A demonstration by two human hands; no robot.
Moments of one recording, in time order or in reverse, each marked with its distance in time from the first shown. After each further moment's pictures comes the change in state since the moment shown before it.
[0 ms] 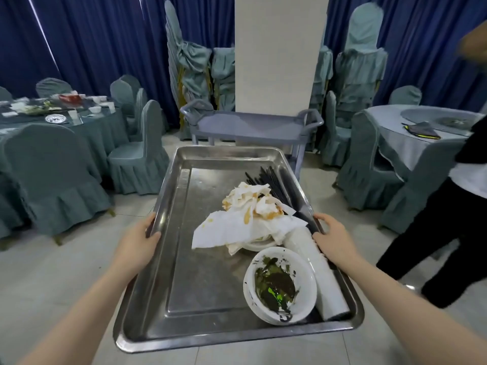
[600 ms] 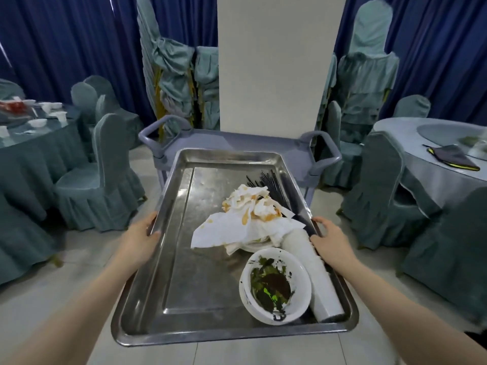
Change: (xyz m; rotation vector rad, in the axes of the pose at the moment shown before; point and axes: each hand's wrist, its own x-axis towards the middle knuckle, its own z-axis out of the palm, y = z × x) left_hand 0.472 0.086 0.165 0.015 -0.031 0.040; right_hand 0.481 -0.035 0.057 -0.046 0.022 0.053
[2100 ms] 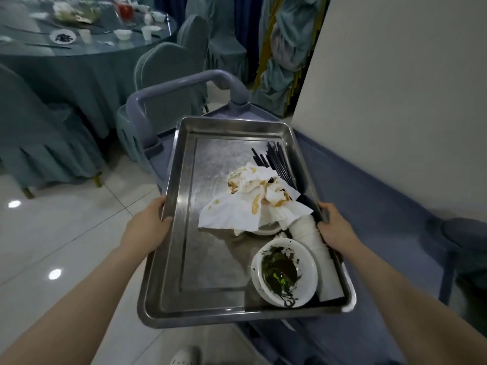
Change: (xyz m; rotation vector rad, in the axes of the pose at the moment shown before) left_hand 0.446 0.009 0.256 0.207 0.223 -0.580; right_hand 0.721 -0.034 0.207 -0.269 -0.586 -0.282
